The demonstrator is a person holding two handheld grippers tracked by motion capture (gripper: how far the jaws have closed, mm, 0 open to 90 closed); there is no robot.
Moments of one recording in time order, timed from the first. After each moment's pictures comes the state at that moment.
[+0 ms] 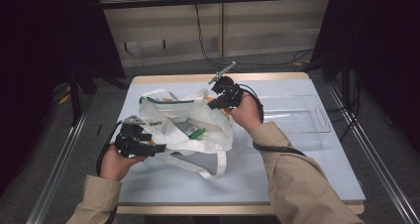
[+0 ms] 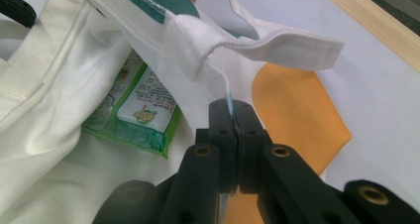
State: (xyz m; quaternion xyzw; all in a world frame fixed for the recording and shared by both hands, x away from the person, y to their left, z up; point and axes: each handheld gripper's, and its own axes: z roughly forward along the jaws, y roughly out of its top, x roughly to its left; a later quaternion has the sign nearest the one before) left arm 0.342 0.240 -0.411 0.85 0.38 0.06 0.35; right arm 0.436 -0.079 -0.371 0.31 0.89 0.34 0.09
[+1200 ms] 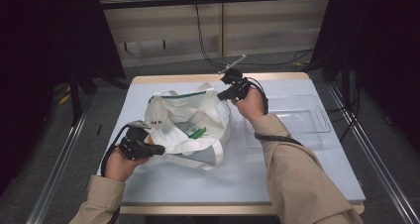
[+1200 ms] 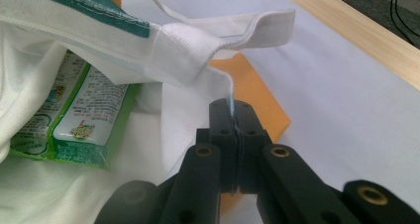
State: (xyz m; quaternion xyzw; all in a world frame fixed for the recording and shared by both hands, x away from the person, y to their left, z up) left arm 0.340 0.233 -0.420 0.87 0.37 0.01 0.33; right arm 0.470 -0.107 -0.380 0.38 0.86 0.33 0.10
